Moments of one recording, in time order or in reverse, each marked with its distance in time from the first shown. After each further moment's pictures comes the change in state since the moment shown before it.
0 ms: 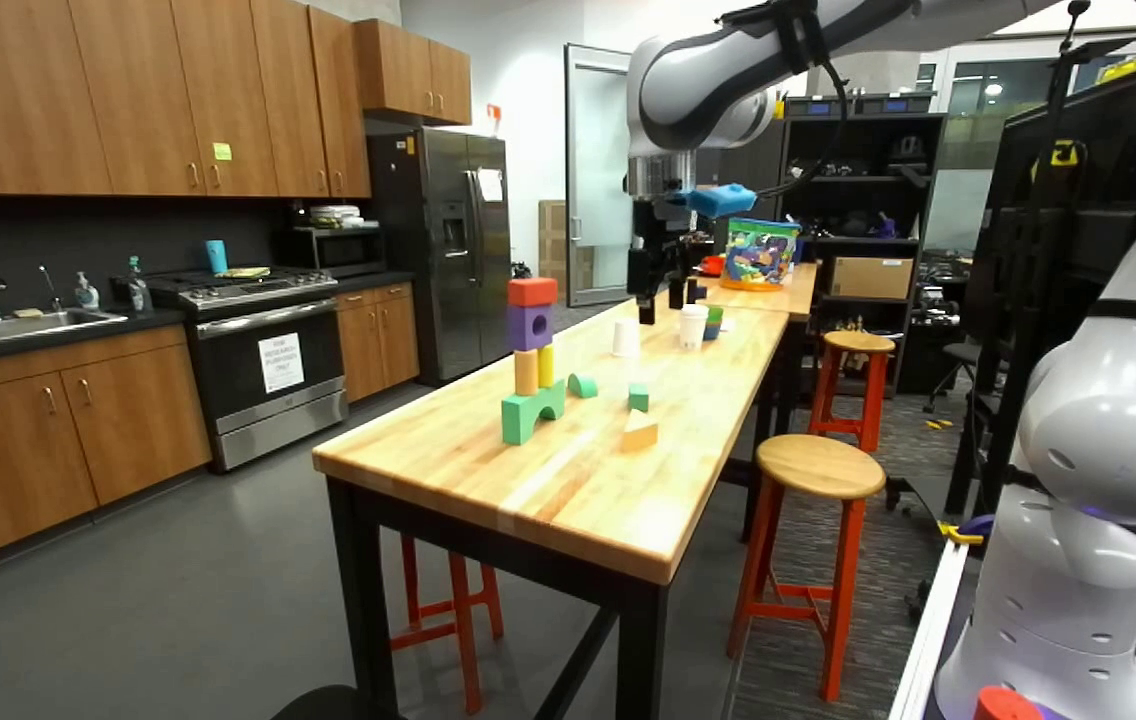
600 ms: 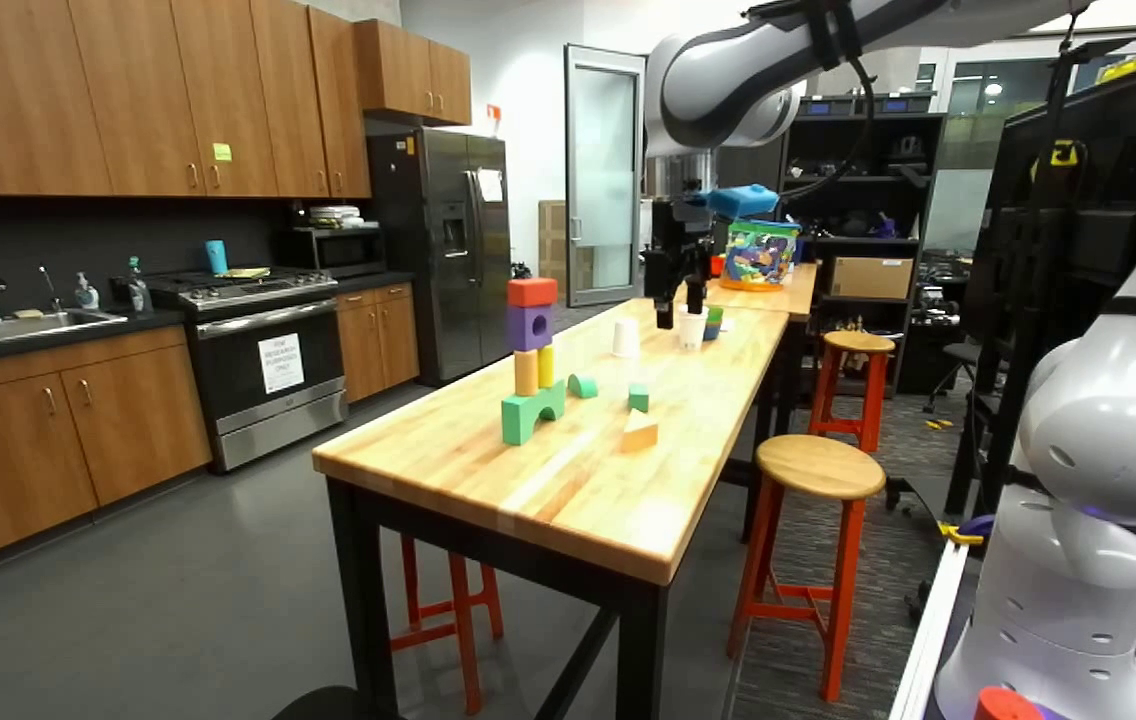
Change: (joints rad) arm -0.001 -0.081 -0.005 -0.075 0.008 -0.022 0.025
